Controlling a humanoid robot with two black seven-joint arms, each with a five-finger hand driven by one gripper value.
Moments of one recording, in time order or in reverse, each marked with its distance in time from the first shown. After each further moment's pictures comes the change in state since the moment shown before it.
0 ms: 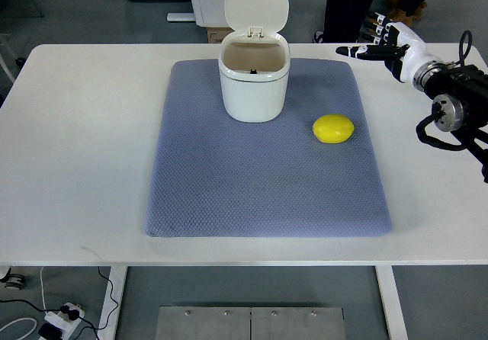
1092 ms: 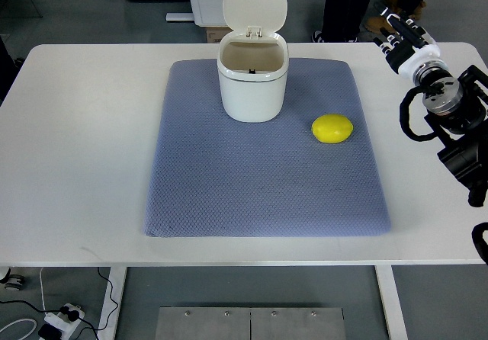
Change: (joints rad) left arm -0.004 0.000 -0.004 0.003 -0.005 0.014 0.003; right arm -0.095 0.232 0.635 -0.268 0.246 0.003 -0.047
